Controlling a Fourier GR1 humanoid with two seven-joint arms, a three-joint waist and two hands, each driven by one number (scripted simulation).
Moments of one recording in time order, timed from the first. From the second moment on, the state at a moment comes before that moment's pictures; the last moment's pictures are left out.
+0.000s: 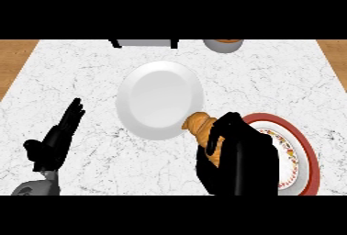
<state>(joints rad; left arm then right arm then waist) -0.06 0.21 0.08 -1.34 0.01 -0.08 -0.13 -0.29 -0.02 0.66 -2.01 1.46 0.04 1.04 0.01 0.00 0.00</state>
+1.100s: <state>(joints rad) -0.11 0.19 0.07 -1.31 -0.01 -0.09 -0.12 -0.87 -0.01 0.58 -1.08 0.97 -0.53 1.01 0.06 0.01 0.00</state>
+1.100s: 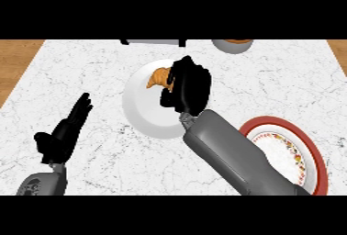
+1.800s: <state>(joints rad) -0.12 0.20 0.07 -1.31 -0.02 -0.09 -0.12 -0.94 -0.01 0.54 -0.87 0.79 -0.90 1.00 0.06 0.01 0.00</state>
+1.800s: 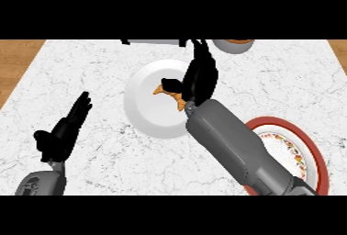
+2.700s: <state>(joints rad) -0.06 0.21 0.11 -1.34 0.00 -0.09 -0.13 -0.32 -0.23 0.63 -1.49 0.43 -1.21 0.53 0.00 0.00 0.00</state>
